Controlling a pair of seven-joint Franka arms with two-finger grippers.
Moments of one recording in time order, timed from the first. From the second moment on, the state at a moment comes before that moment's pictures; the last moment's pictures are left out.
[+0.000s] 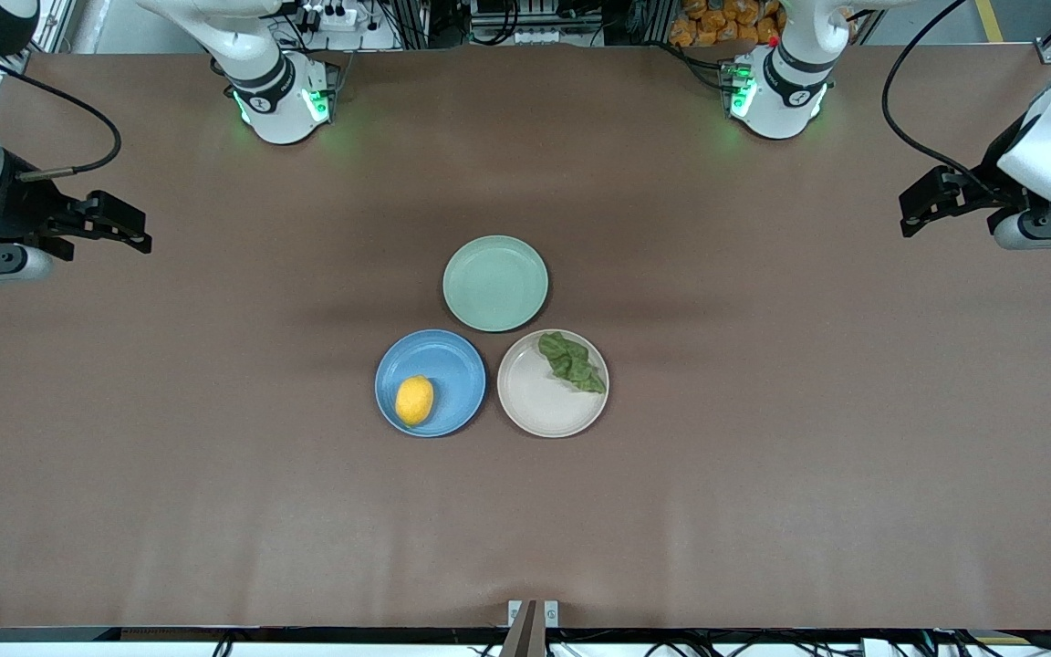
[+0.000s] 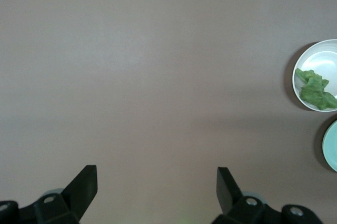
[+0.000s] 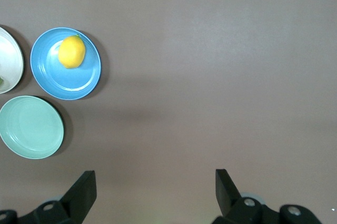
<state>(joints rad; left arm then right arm) -0.08 -0.01 -0.07 -1.54 0.04 1.53 -0.14 -0.06 0.06 0.14 -1.52 0.03 1.49 0.01</state>
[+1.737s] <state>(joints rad) -0.08 -0.01 -0.06 -1.52 0.01 1.53 -0.13 -0.07 0.06 0.14 -1.52 0.03 1.49 0.00</state>
